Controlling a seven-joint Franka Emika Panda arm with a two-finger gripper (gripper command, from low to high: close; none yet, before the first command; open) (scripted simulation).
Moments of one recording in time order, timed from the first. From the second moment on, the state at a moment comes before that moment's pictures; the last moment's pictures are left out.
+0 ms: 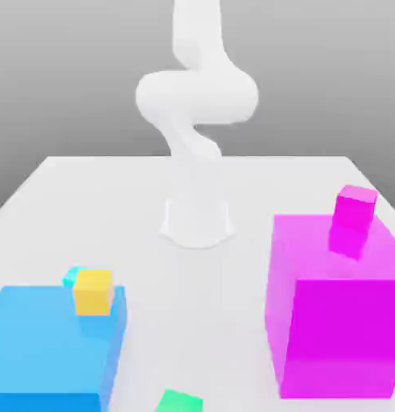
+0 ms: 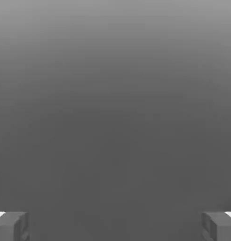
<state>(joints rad) -0.01 -0.71 0.01 -2.30 -0.01 2.33 0.83</state>
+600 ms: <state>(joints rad) -0.08 -0.05 0.04 -2.29 -0.06 2.52 1.02</state>
